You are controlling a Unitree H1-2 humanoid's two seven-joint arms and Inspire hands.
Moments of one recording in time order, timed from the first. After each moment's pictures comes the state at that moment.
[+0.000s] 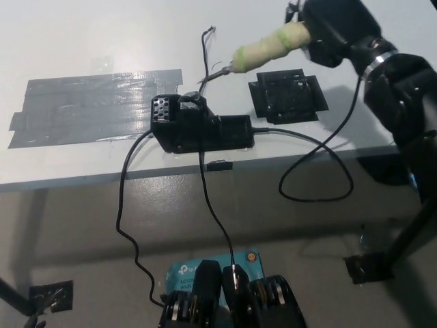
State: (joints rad) left_arm 0.31 0.38 0.15 -0.12 -0.10 0.38 -0.22; right_arm -1.01 -0.38 0.39 0.48 -0.89 -0.09 0.08
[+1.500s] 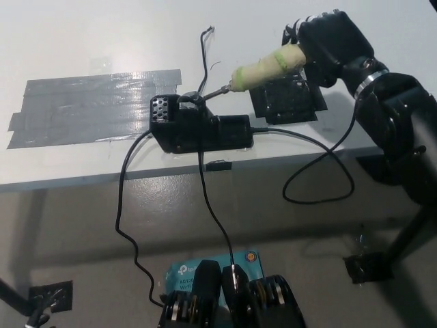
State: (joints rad) left_arm 0.30 0.38 0.15 -0.14 -0.10 0.39 -0.22; right_arm -0.97 -0.34 0.42 0.50 -0.90 -0.05 0.09
